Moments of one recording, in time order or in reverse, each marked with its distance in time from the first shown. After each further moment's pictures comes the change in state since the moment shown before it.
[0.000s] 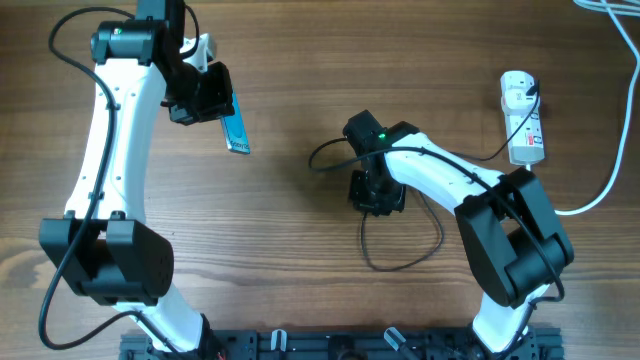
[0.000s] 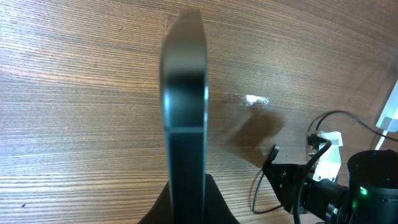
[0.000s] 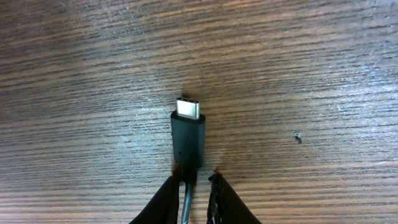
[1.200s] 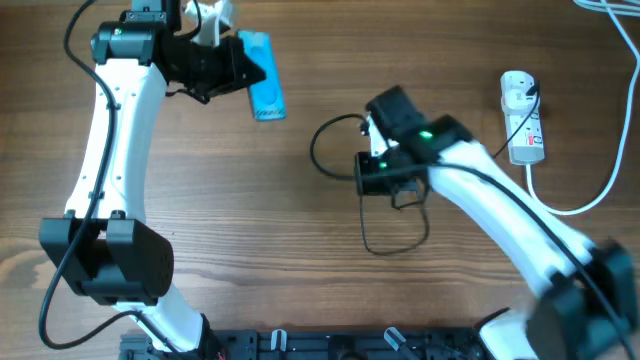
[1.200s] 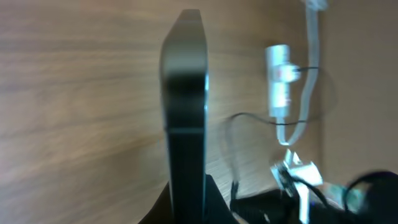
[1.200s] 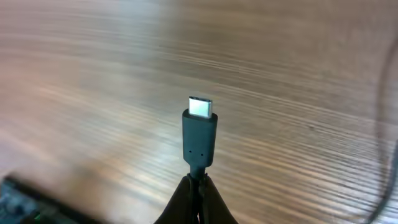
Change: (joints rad) left arm 0.001 0.000 -0.006 0.256 0.407 0.078; right arm -0.036 -0.350 0.034 -0.034 -0.129 -0.303
